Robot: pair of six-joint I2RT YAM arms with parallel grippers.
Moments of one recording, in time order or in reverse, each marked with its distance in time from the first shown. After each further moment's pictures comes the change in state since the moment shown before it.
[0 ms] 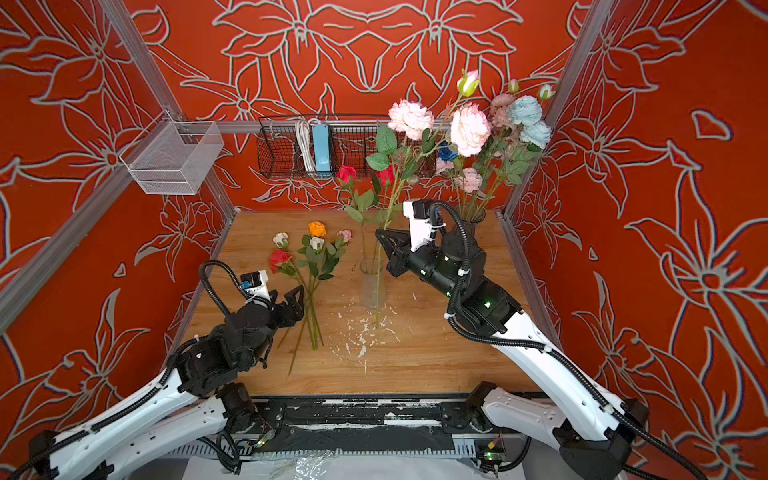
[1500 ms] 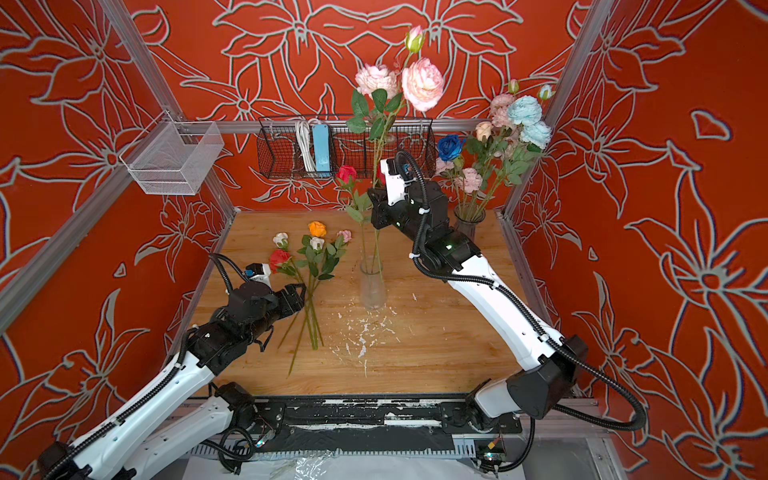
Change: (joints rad) left arm 0.306 0.130 0.024 -0.024 0.426 -0.099; right arm -0.105 0.391 0.370 -0.016 0.043 -0.177
